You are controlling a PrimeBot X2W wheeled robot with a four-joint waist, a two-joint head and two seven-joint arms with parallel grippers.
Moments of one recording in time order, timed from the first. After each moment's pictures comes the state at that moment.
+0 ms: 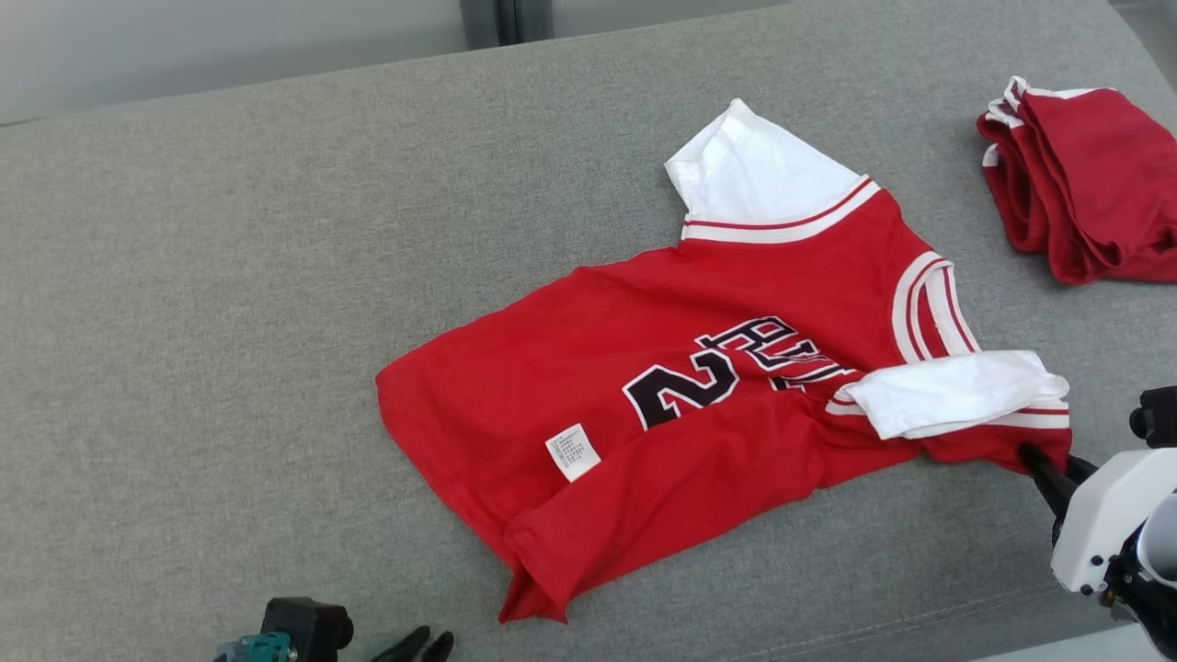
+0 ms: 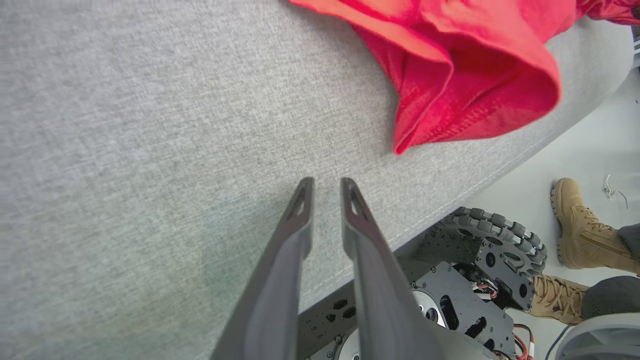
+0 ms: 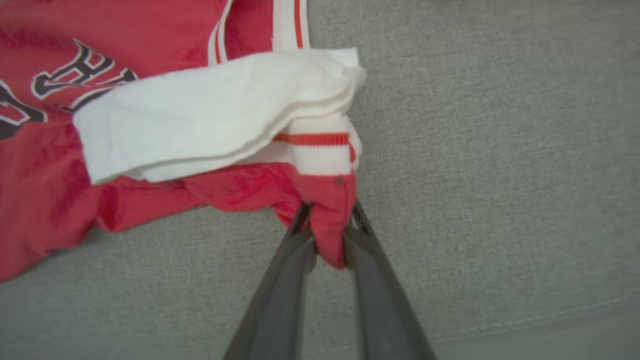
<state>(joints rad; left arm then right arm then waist) 0.13 0.50 -0.52 -0.10 -0.74 -0.02 0.28 -0.03 -0.39 -0.07 0.09 0.52 0.13 0.51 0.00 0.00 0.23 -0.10</state>
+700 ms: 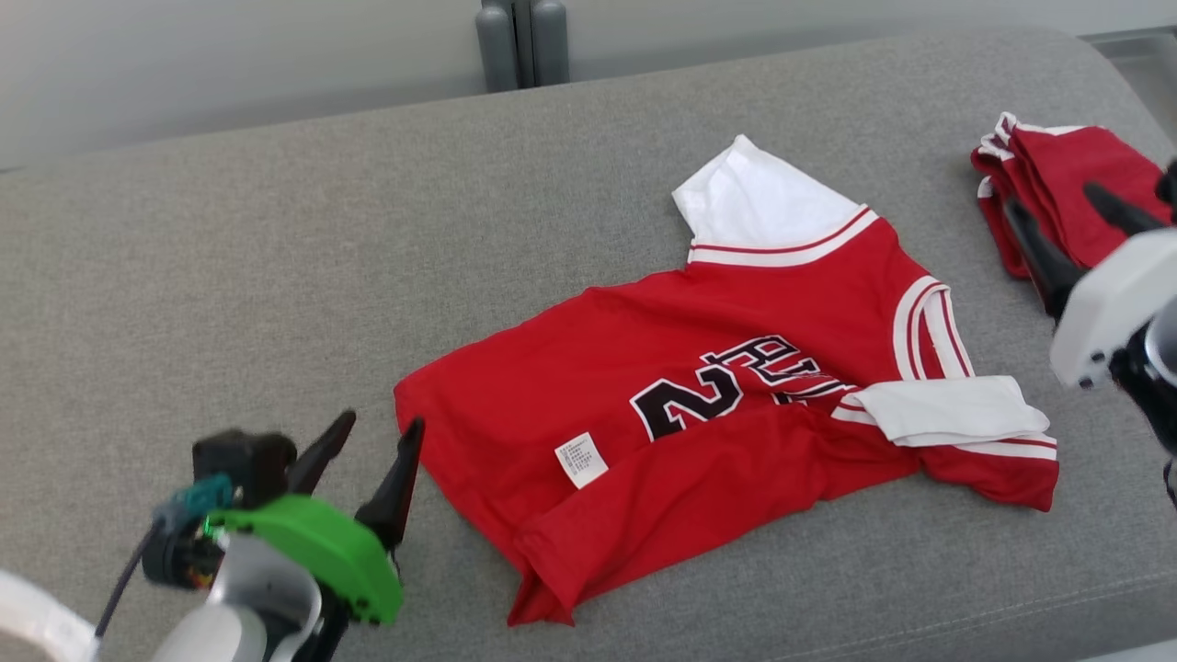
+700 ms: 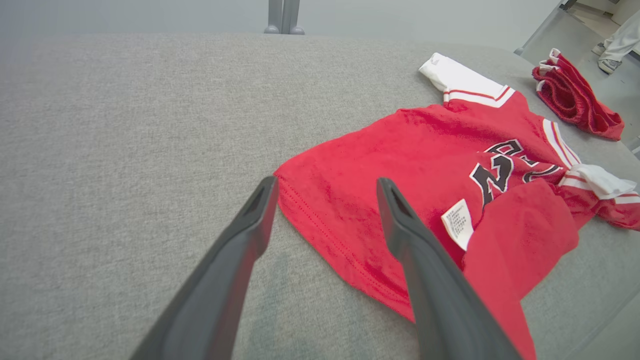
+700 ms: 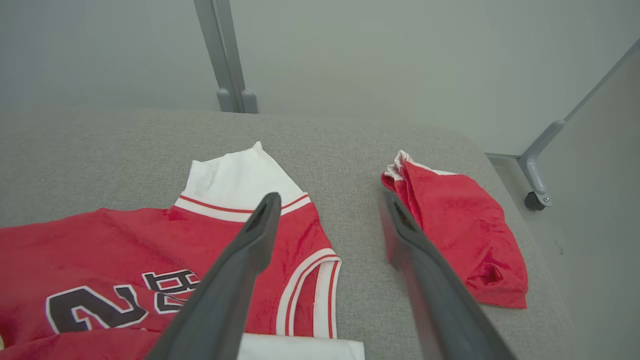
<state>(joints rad) -0.10 0.41 -0.43 -0.08 -0.67 0.10 0.17 -0.36 -0.42 -0.02 -0.04 0.37 0.13 0.54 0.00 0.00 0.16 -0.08</state>
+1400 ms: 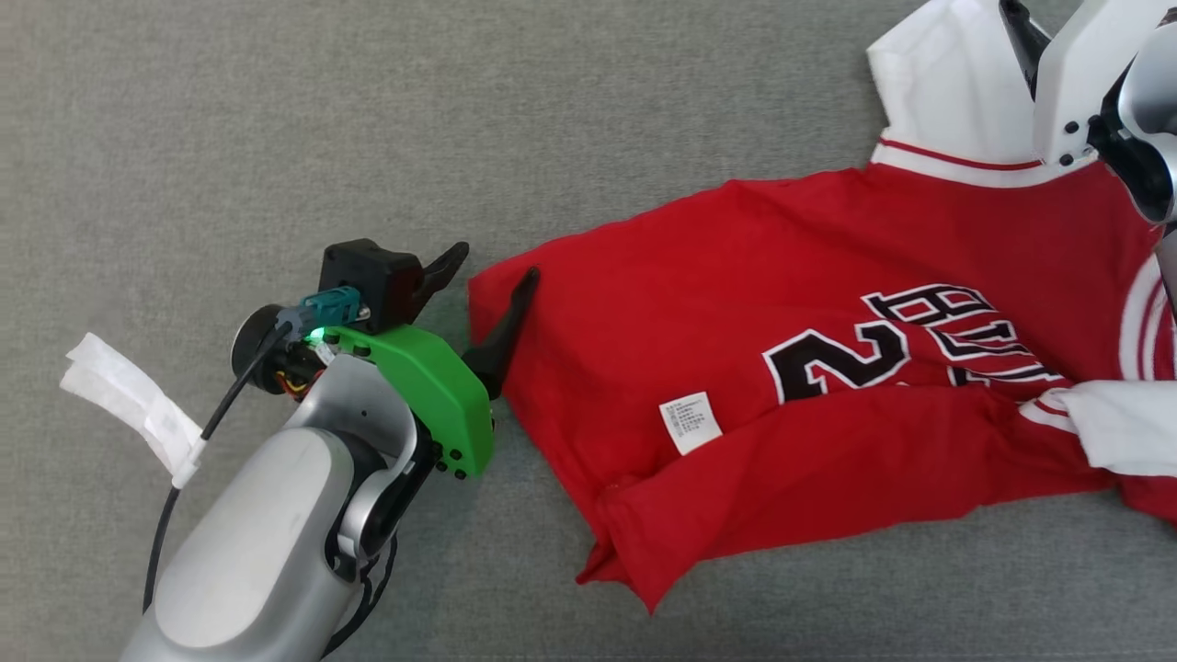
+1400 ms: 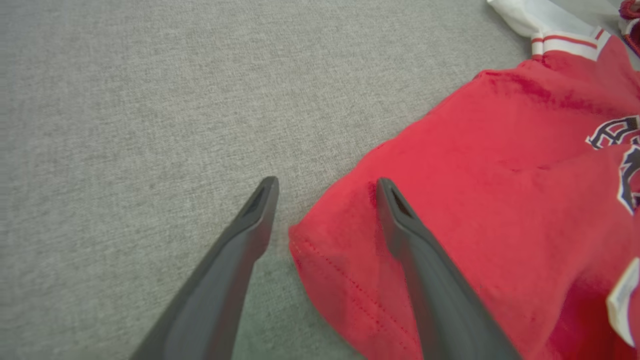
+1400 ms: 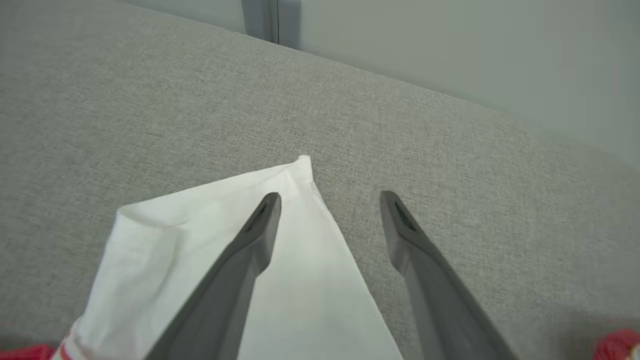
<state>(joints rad) -0.52 0.30 -0.57 0.07 -0.59 0.01 0.28 -0.98 -0.44 0.26 0.56 0.29 0.13 0.46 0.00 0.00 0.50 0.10</state>
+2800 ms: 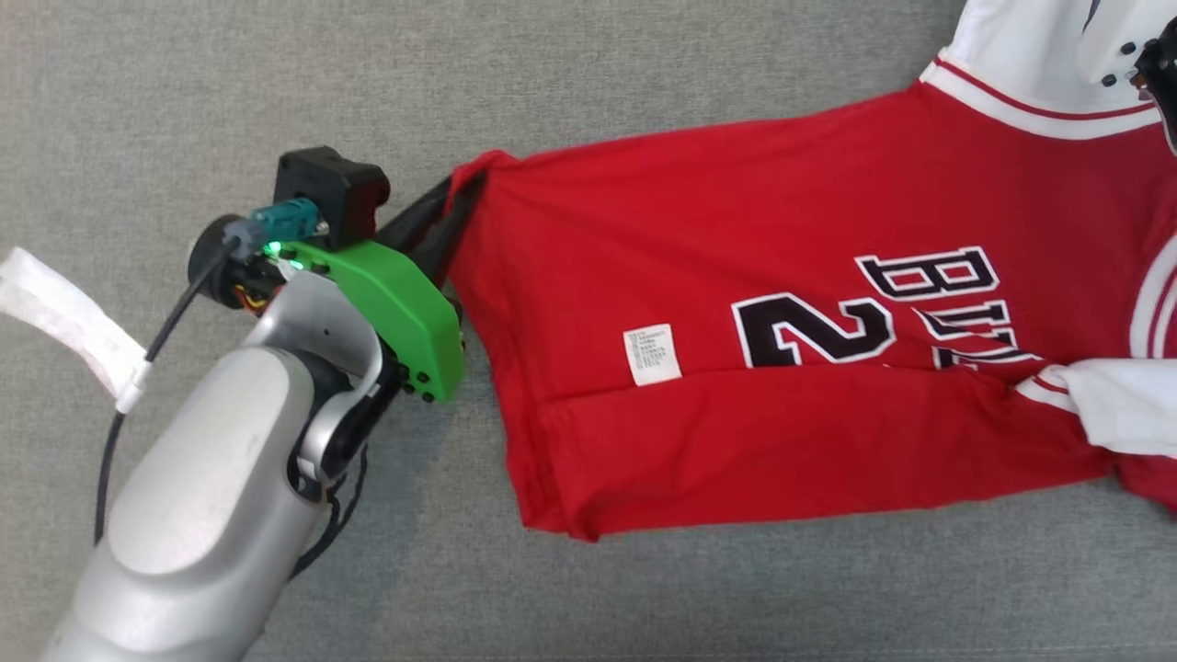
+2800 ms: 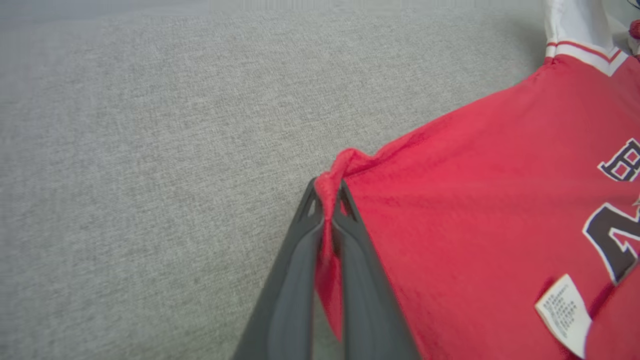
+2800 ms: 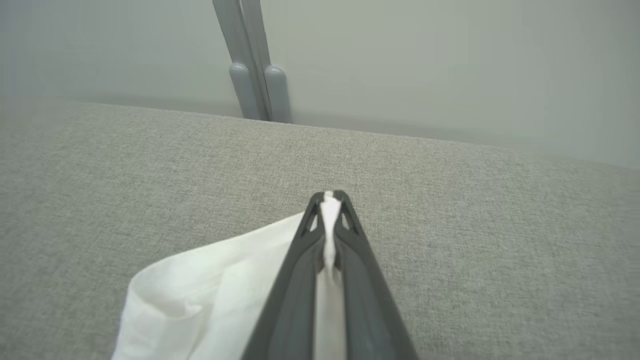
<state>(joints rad) -0.65 0.32 -0.55 0.11 -0.61 -0.02 0.28 -1.14 -0.46 0.32 0.80 0.47 0.13 0.15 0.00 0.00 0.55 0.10</state>
